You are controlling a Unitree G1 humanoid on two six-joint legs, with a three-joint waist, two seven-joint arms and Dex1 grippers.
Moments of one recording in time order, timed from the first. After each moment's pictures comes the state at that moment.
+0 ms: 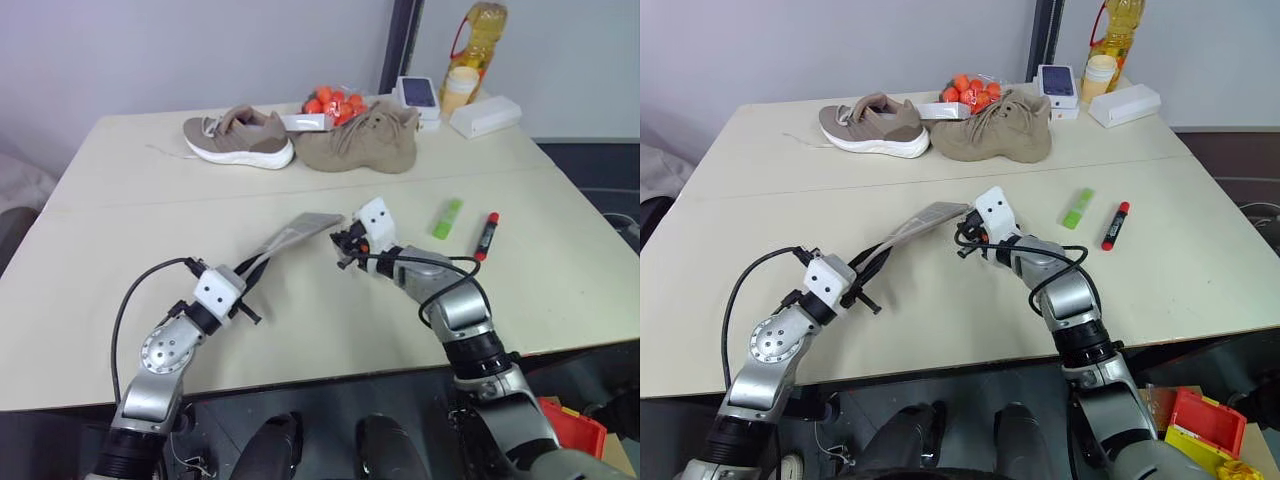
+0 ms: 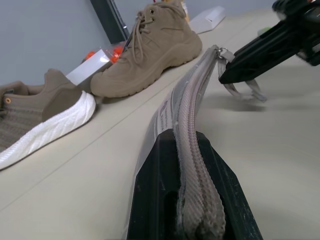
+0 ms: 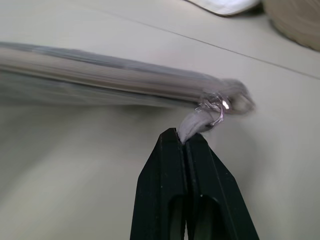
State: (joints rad) left arm -0.05 0.38 -0.03 -0.10 -0.07 -0.23 -0.48; right arm -0.57 -0.26 0.19 0.01 0.15 0.60 0.54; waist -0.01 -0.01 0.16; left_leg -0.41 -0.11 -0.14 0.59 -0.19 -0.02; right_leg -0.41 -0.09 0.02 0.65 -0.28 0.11
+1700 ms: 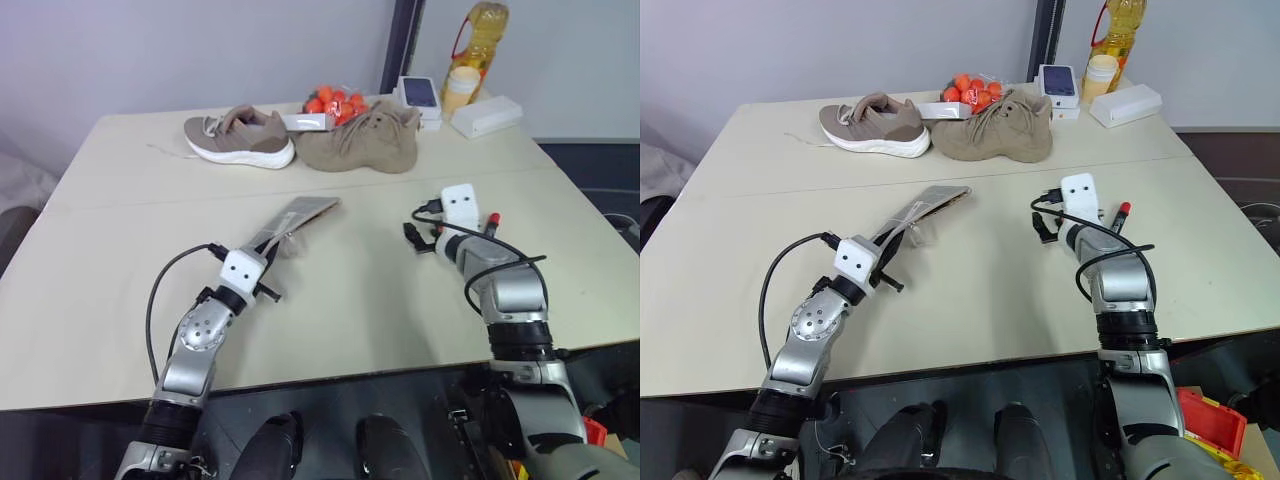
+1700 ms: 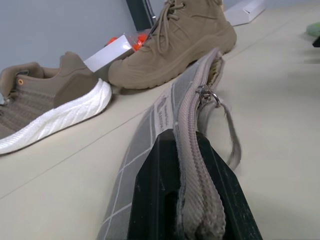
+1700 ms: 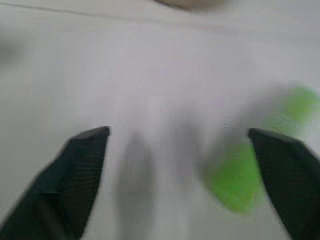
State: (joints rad) left arm -0.19 0.25 -0.07 0.06 0.03 -0.18 -0.33; right arm -0.62 -0.32 -0.16 0.21 0.07 0.75 0.14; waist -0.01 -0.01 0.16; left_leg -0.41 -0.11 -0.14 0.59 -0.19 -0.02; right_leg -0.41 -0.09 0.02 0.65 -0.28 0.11
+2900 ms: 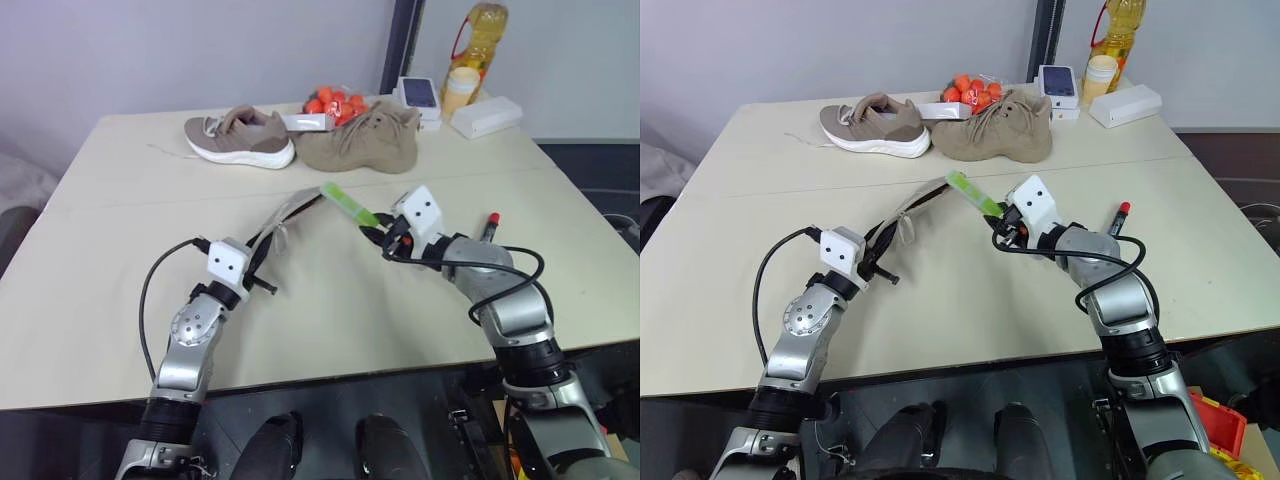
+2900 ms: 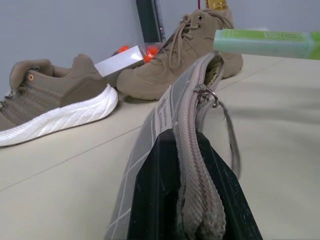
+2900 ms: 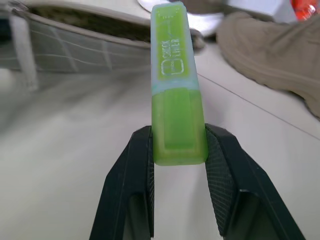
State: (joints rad) left arm -0.20 0.23 -0.02 0.04 -0.10 -0.16 -0.38; right arm -0.51 -0.45 0.10 -0.13 0.17 0.56 0.61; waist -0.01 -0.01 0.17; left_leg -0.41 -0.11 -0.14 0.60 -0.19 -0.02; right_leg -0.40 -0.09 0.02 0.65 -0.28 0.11
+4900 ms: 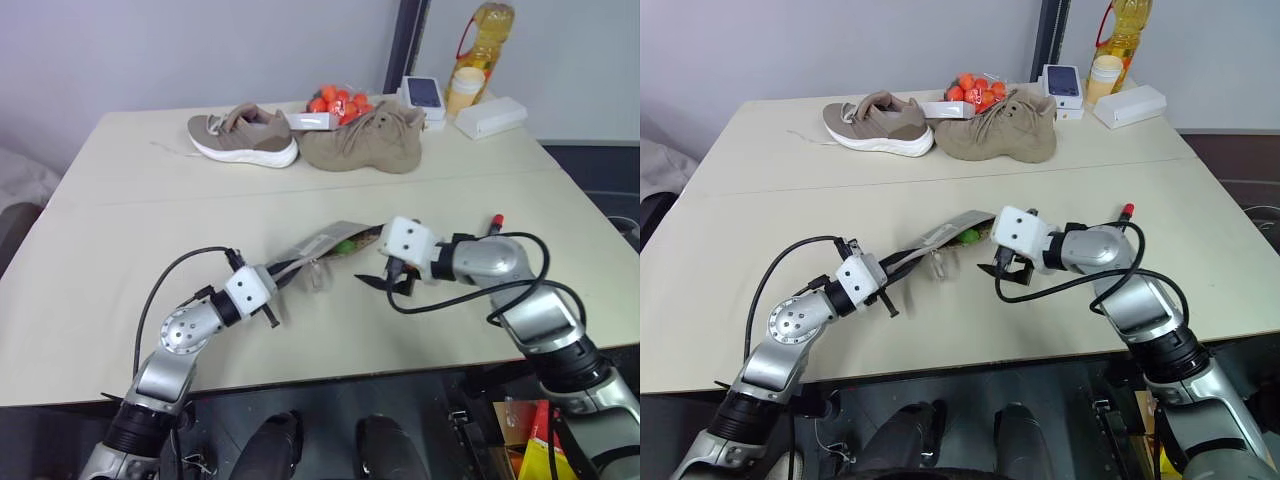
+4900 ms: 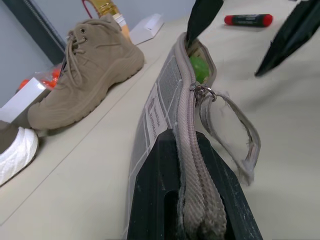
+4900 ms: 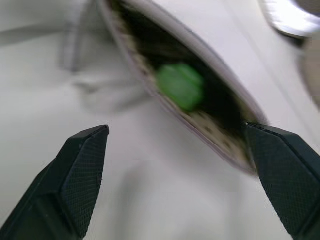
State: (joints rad) left arm -0.17 0.41 -0.13 -0.08 -0.04 -0.20 -0.63; right arm -0.51 -0.69 0.22 -0.25 0.03 0.50 0.87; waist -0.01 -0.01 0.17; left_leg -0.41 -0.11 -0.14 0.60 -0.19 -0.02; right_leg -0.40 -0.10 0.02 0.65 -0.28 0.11
